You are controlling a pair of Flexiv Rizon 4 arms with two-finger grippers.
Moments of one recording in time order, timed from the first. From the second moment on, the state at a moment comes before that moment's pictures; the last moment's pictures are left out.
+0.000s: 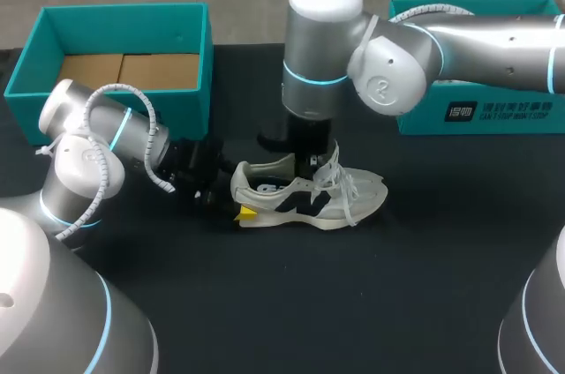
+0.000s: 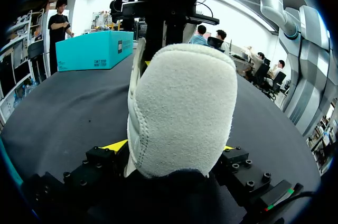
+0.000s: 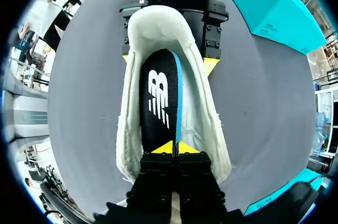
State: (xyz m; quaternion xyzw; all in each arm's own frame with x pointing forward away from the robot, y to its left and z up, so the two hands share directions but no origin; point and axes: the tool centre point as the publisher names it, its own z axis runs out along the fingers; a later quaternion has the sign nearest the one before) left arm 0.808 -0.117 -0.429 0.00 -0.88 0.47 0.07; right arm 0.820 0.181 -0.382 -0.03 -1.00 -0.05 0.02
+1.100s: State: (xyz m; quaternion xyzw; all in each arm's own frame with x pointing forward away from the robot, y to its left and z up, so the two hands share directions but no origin) left arm 0.808 -0.116 -0.429 0.00 -0.88 0.47 0.07; right arm 0.810 0.187 -0.319 0.04 -0.98 -0.19 0.02
